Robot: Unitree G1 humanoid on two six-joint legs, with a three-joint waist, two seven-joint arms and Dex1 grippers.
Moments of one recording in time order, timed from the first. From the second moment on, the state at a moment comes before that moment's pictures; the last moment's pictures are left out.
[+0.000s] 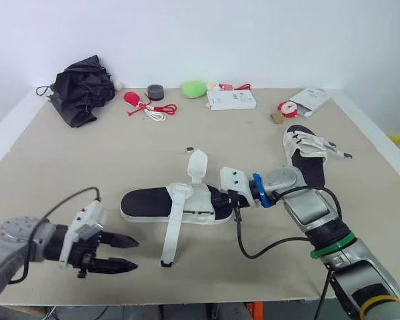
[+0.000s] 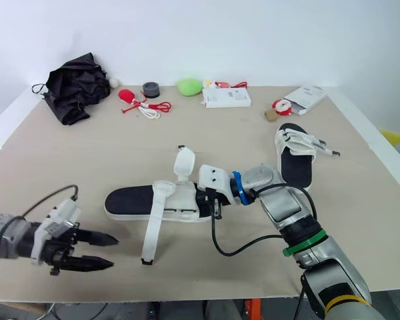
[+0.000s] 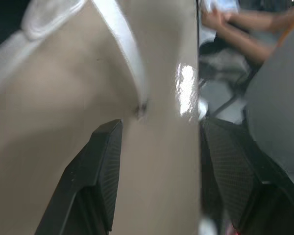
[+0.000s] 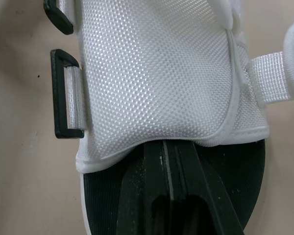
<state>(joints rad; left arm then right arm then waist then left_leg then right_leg) 0.12 0.98 0.02 -0.42 -0.84 0.63 -1.15 -0.64 -0.57 0.40 0.08 0.06 0.35 1.22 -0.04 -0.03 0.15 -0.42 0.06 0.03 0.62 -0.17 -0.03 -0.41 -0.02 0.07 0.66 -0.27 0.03</state>
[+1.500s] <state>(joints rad) -0.59 0.54 -0.03 0.04 -1.10 1.19 -0.78 -0.60 -0.56 0.39 -0.01 0.06 0.43 1.18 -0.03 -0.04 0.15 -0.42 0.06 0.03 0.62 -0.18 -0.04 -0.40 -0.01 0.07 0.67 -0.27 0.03</state>
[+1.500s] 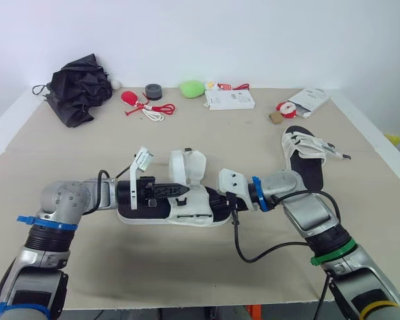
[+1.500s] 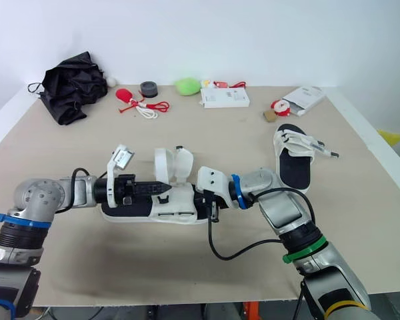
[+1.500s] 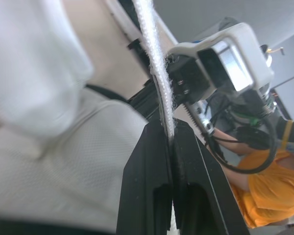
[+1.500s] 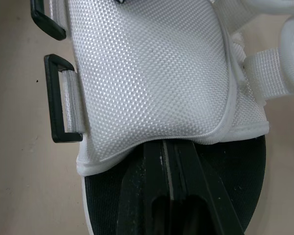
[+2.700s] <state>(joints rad) -0.38 0.64 -0.15 -0.20 -0.62 0.64 -1.02 -0.60 -0.55 0.39 0.01 0.07 0.42 1.17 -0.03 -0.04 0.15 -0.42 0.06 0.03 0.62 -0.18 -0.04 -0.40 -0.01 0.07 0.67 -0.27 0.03</state>
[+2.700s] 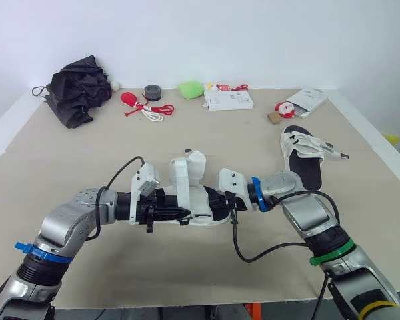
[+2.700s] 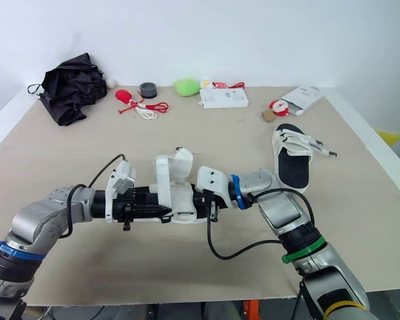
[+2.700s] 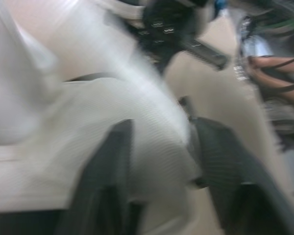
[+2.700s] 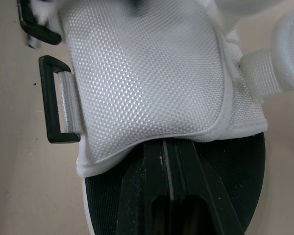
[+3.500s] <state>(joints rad) -0.37 0.64 0.14 -0.24 -1.06 1.16 -0.75 -0.63 -0.52 0.40 0.06 0.07 0.38 1.18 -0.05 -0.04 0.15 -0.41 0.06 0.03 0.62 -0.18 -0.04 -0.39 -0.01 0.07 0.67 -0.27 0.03</state>
